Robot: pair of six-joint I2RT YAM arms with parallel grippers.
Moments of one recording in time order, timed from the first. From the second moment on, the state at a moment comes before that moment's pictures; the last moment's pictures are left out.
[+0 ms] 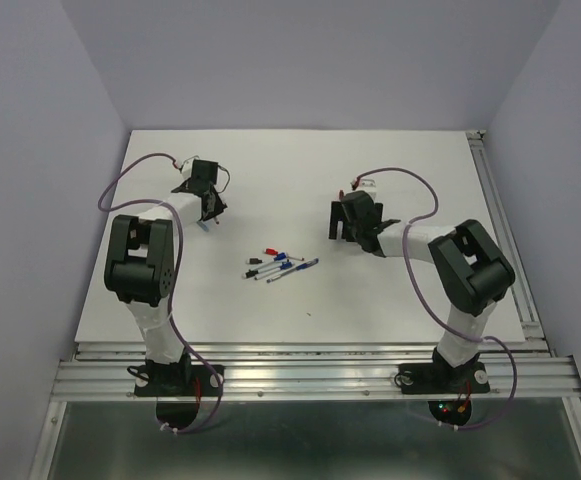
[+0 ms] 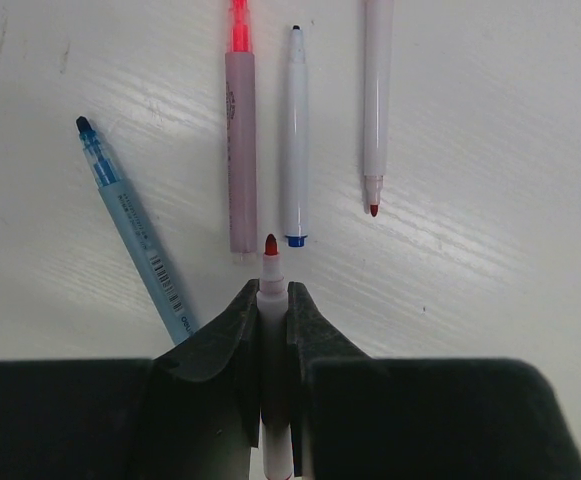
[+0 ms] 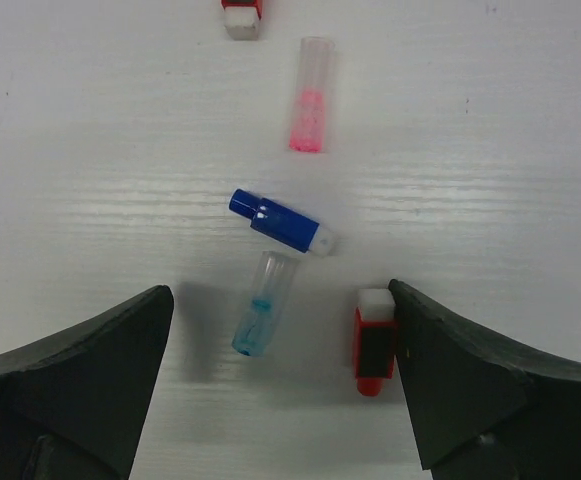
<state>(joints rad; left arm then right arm) -0.16 1.85 1.18 -0.23 -0.26 -0.57 0.52 1.82 0.98 0.09 0.35 0.44</state>
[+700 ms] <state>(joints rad) -0.16 1.91 1.25 -0.26 -0.28 -0.54 0.57 1.80 0.97 0.09 0.49 0.43</state>
